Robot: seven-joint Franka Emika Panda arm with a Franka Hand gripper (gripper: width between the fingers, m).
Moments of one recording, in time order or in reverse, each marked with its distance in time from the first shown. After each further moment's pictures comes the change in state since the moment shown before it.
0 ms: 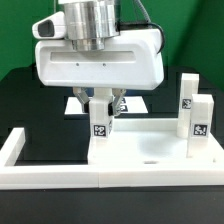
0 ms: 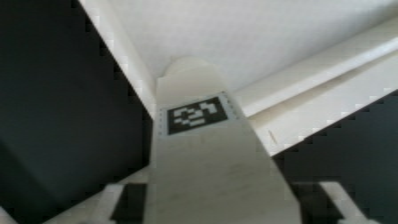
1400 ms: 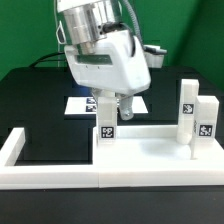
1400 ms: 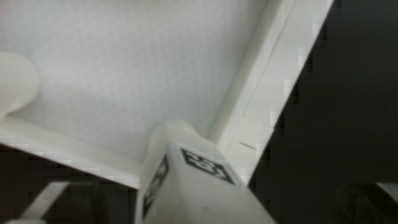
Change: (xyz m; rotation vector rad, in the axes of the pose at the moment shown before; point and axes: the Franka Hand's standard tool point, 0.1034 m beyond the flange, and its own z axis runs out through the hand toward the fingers) arm -0.009 -0.019 0.004 0.145 -0.066 0.547
